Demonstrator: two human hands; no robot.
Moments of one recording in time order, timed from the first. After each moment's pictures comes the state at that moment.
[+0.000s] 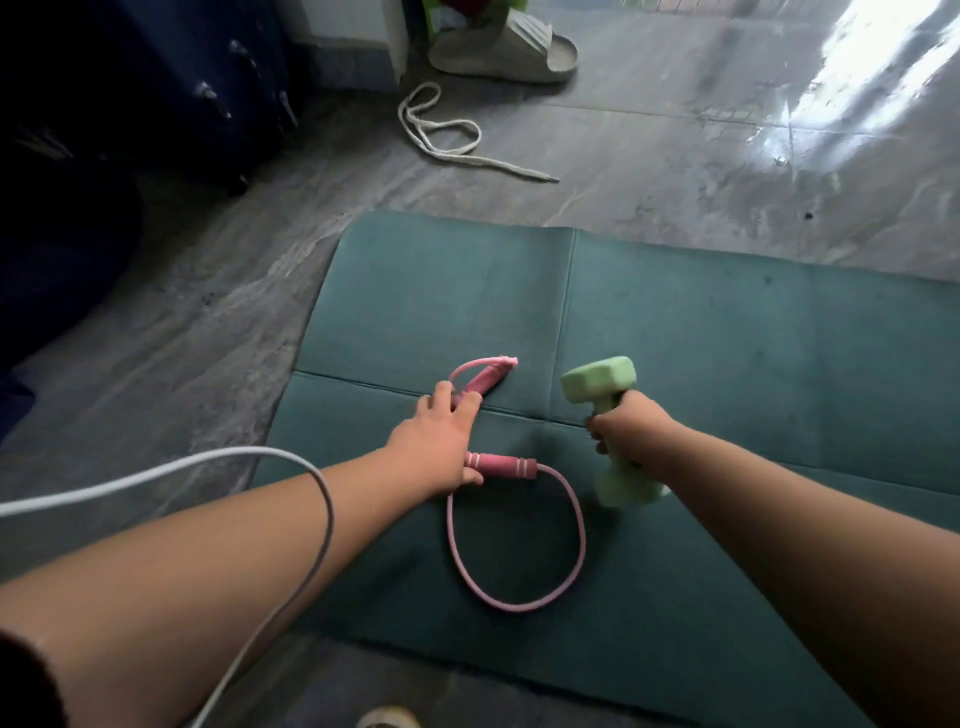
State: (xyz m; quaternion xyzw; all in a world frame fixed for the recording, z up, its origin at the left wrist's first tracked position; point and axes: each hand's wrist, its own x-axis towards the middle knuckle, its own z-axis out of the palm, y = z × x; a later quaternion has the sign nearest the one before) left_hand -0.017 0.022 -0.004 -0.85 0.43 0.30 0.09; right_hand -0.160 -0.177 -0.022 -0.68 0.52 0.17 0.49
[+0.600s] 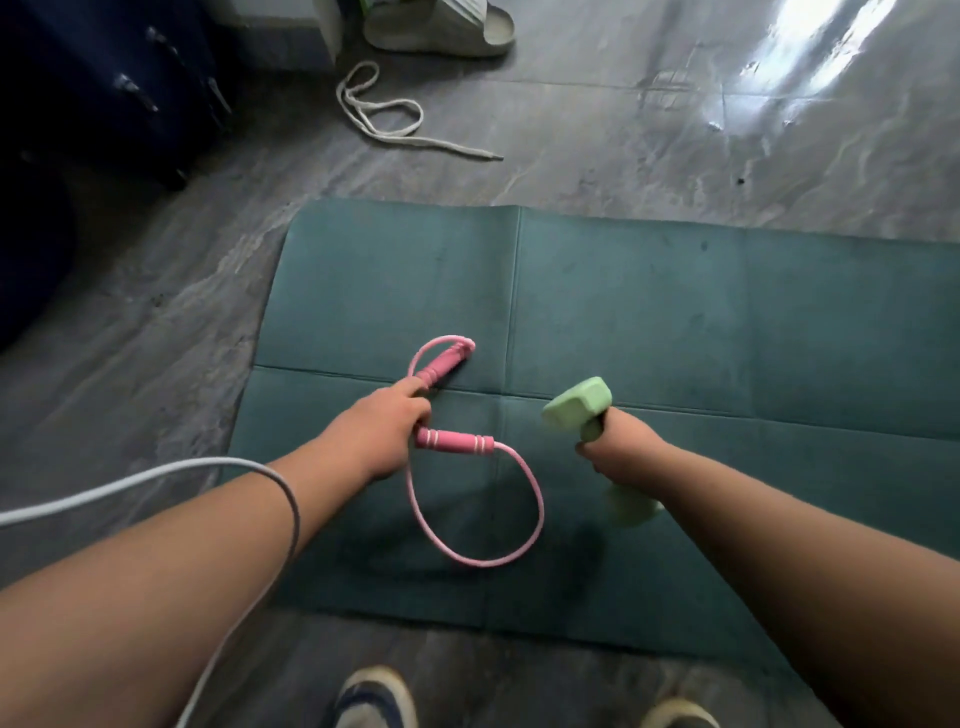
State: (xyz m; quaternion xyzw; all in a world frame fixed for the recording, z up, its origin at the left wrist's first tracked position) left_hand -0.001 0.037 0.000 -0.80 0.53 0.29 0.00; right_hand -0.226 -0.165 0.011 -0.77 0.43 0.26 0.38
